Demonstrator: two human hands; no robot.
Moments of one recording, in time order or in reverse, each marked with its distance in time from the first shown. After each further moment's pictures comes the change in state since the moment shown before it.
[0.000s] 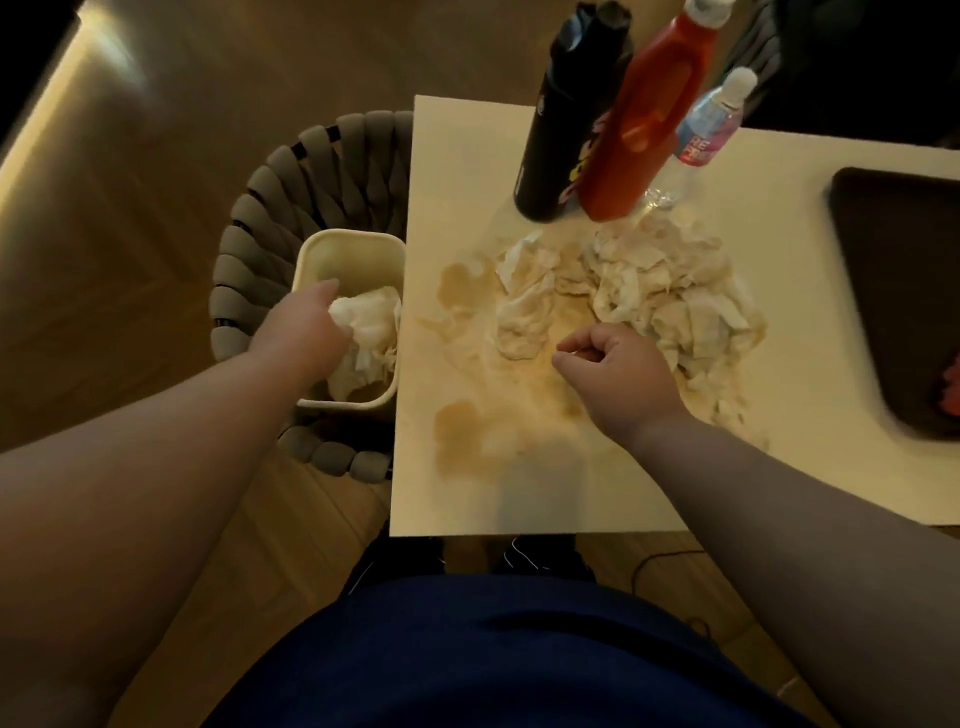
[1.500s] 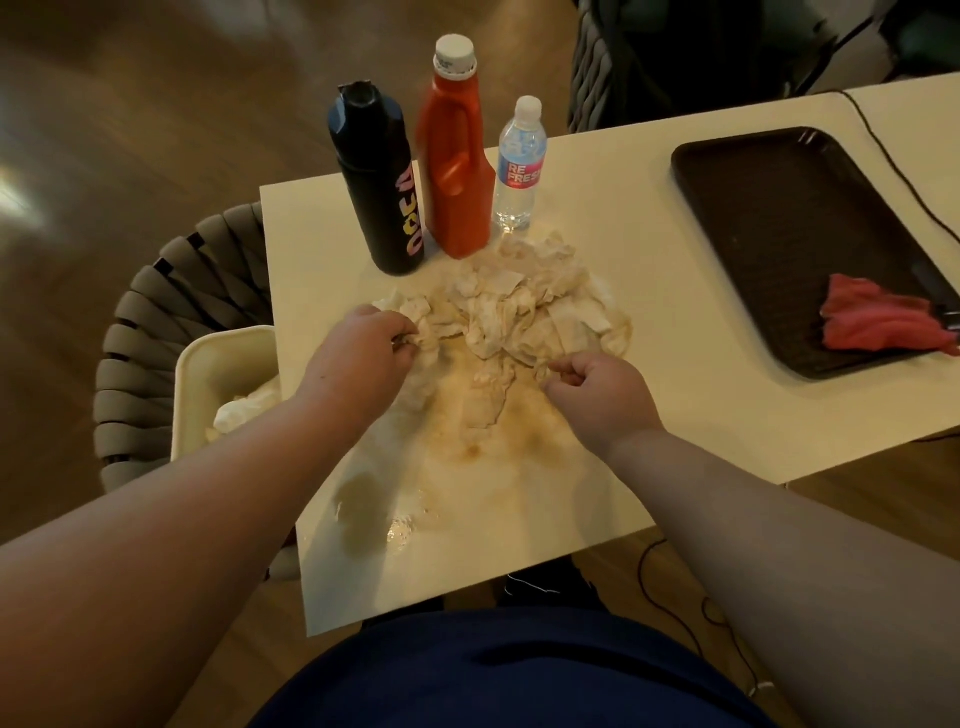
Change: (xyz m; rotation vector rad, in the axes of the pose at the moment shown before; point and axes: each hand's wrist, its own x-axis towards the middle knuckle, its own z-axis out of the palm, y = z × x) left_hand -0.033 0.192 0.034 0.069 -0.029 0.542; right_hand 0.024 0.087 -0.080 0.024 0.163 0.134
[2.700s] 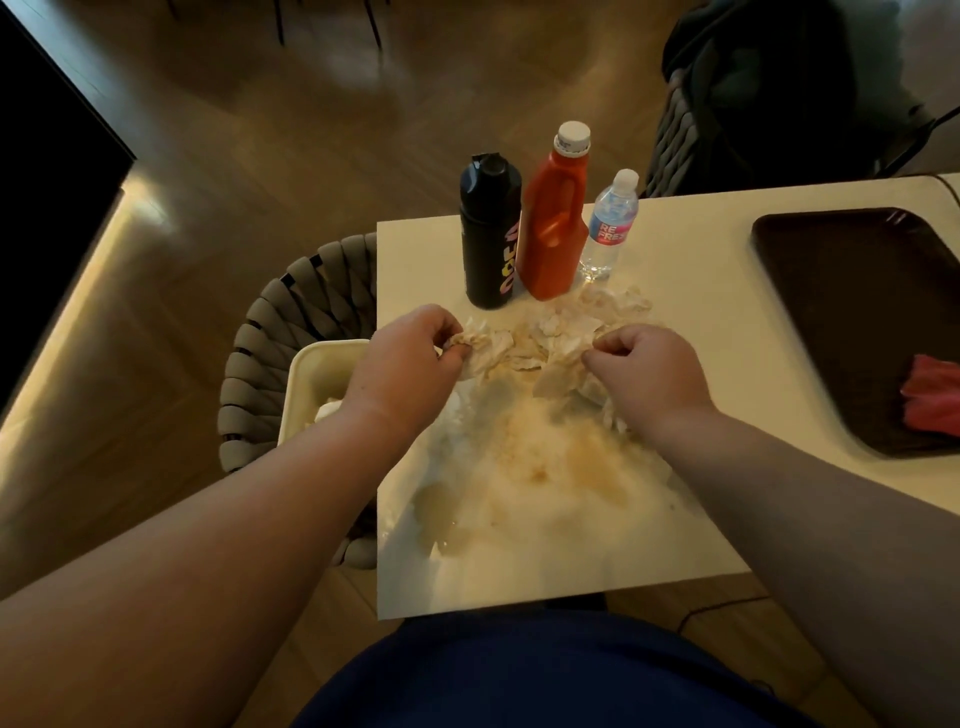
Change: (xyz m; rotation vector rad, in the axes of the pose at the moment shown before) left_hand -0.046 0.008 -0.076 -0.267 0.191 -0.109; right_hand 0.001 -0.095 -0.014 -0.012 0.052 -0.163
